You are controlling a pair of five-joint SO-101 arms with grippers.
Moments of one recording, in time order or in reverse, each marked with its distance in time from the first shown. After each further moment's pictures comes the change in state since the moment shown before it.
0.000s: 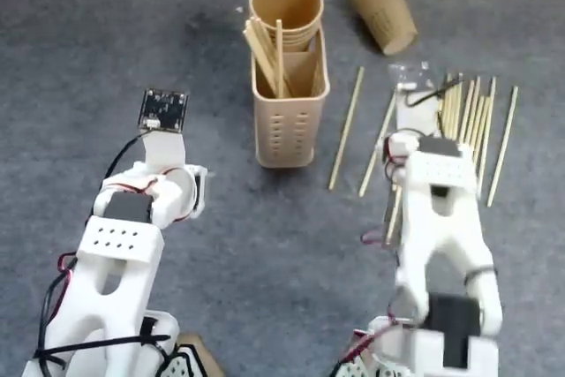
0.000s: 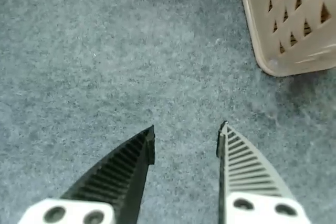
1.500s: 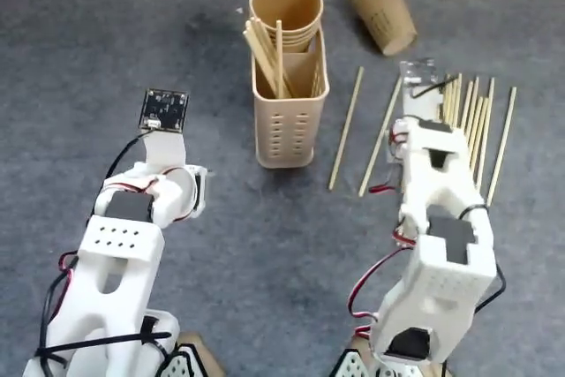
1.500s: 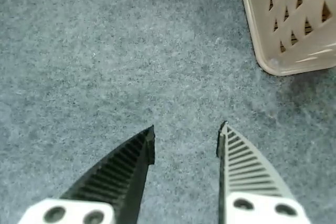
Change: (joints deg) left arm 0.0 0.0 0.0 0.0 0.0; right arm 3.9 30.2 -17.3 -11.0 -1.4
